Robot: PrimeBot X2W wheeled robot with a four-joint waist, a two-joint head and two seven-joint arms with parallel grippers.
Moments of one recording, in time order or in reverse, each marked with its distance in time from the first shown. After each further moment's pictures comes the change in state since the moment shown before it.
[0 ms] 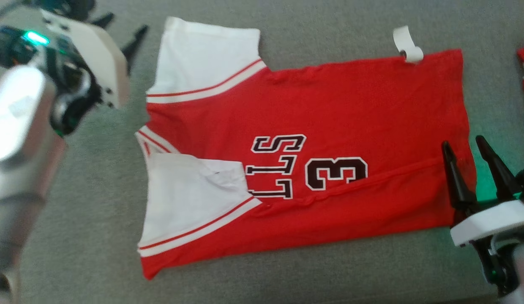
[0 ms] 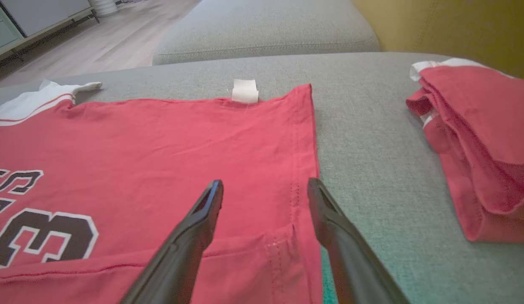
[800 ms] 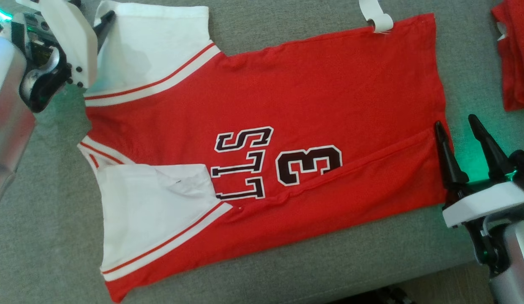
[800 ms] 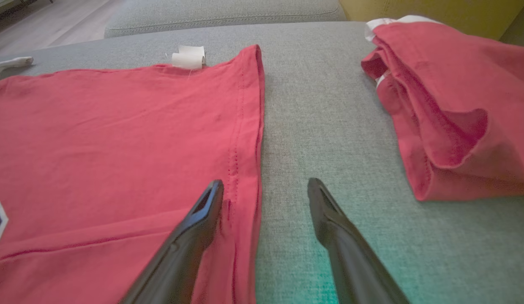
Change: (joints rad) left arm -0.213 0.081 -0.264 0.218 -0.151 0.000 -0.028; right arm -0.105 0.000 0.046 0.055 0.005 0.000 -0.034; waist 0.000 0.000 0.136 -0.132
